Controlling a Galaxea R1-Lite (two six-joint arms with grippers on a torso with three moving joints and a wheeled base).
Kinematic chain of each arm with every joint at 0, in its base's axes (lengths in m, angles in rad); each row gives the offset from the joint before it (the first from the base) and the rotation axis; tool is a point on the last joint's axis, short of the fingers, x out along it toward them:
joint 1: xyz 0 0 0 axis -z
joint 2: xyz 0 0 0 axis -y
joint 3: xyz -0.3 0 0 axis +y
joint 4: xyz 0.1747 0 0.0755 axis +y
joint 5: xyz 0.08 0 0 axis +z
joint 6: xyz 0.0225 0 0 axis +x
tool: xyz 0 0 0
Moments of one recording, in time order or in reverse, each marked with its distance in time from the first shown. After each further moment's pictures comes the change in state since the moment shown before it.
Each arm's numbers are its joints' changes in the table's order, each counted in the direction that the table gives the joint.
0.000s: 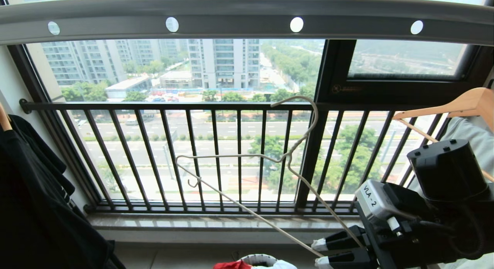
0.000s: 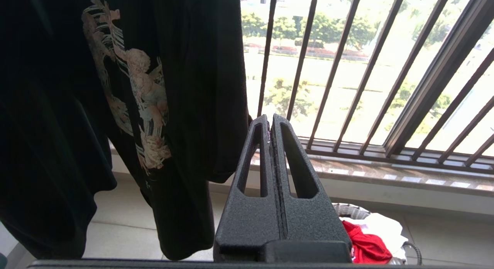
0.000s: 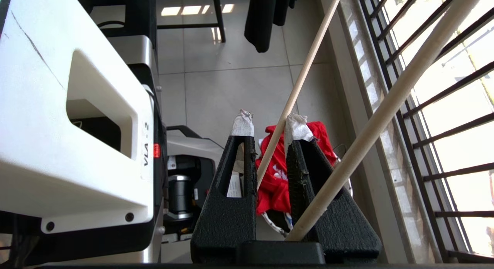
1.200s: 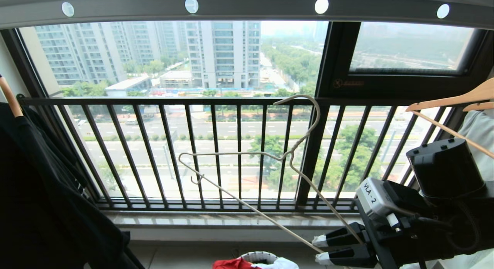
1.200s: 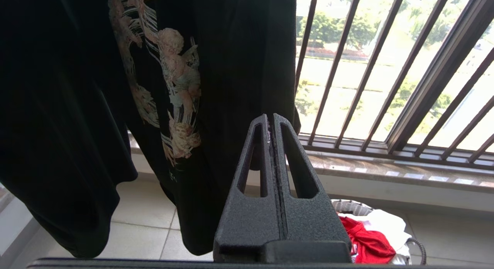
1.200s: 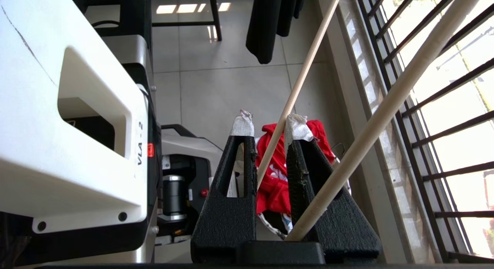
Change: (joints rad) left arm 0.000 0.000 0.000 0.000 0.000 0.000; right arm 0.023 -0.006 0.001 -0.007 0.016 -0.020
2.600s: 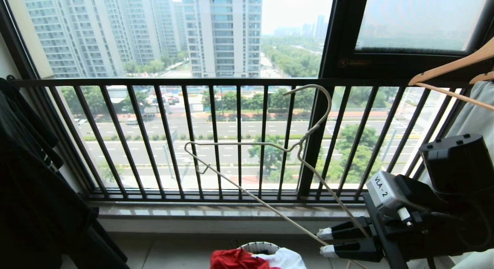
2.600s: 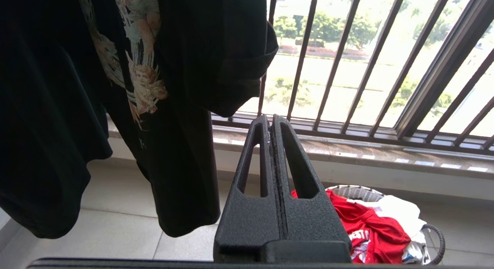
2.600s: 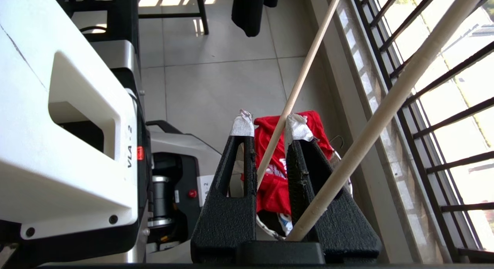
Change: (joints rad) left arm 0.000 0.000 0.000 0.000 0.000 0.000; right arm 0.027 0.032 0.002 -0.006 -0.007 0.003
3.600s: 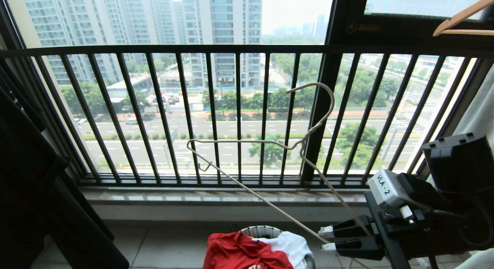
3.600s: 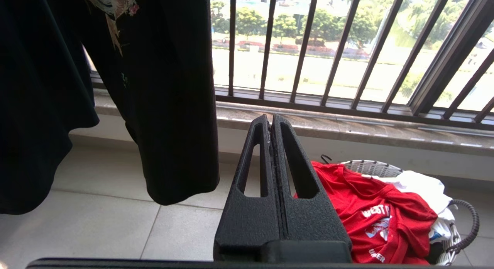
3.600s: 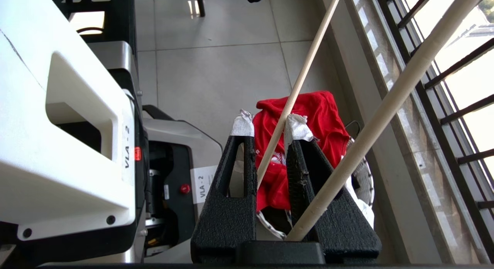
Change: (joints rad) left arm 0.000 0.000 0.000 0.000 -0.001 0.000; right arm 0.009 0.004 -0.001 0.000 0.002 -0.001
